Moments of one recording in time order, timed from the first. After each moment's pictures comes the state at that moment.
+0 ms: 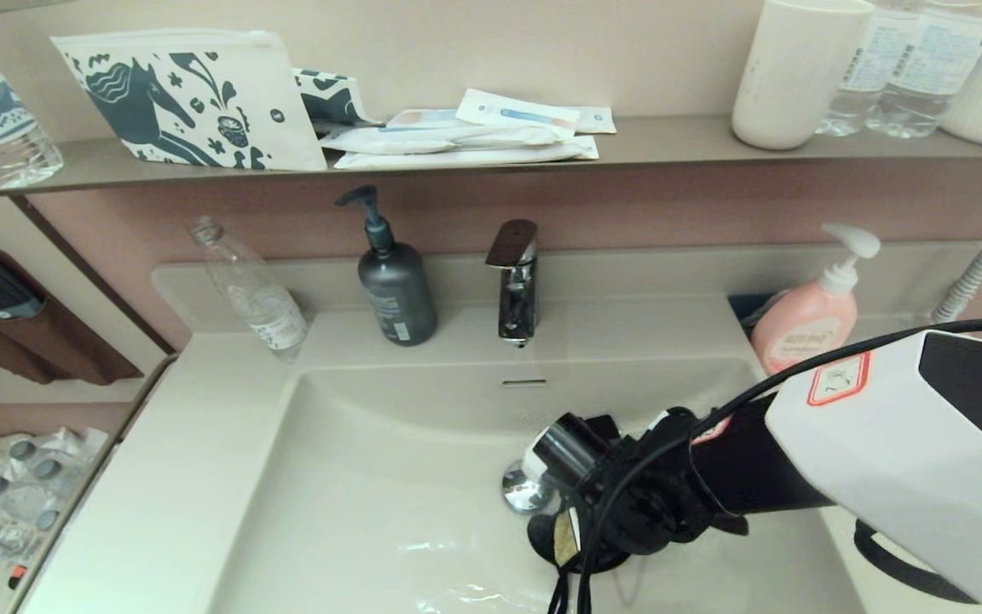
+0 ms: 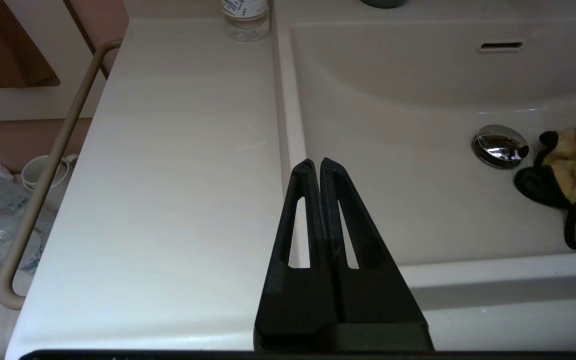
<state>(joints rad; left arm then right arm) 0.00 0.00 0.00 0.00 -0.03 0.01 0.83 2.29 -1.32 0.36 -0.41 0.60</state>
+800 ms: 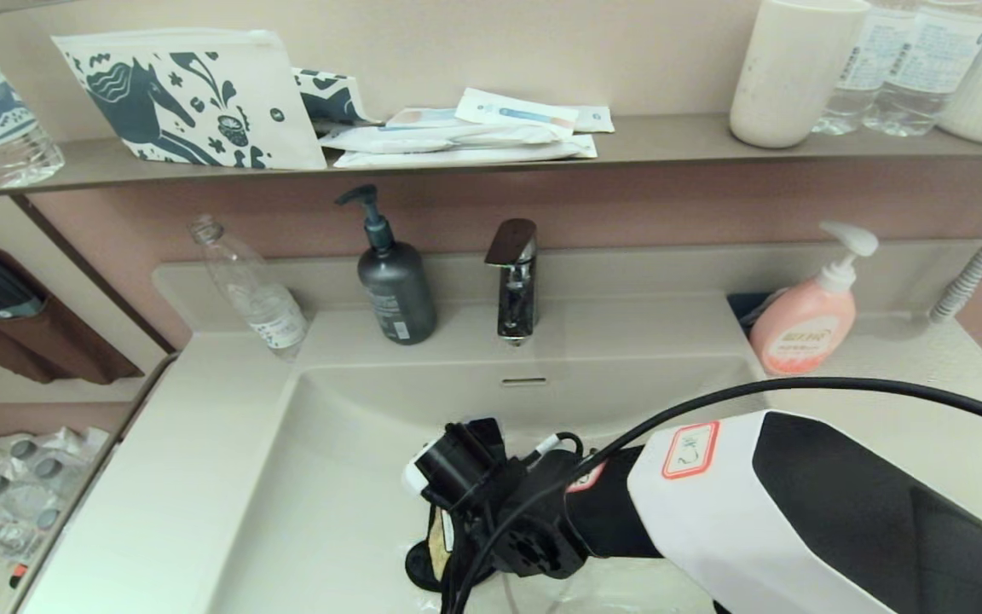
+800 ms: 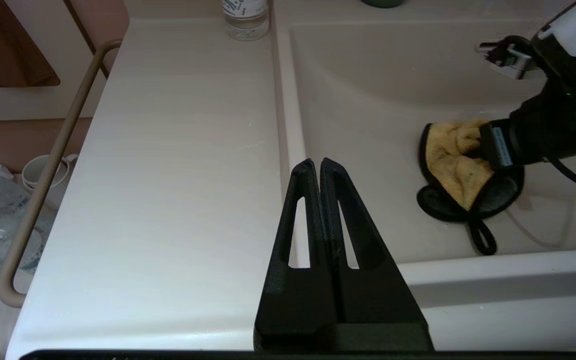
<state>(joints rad) 0.00 0.00 0.00 0.00 -0.03 0.01 0.95 2.51 -1.72 0.19 -0.38 0.59</state>
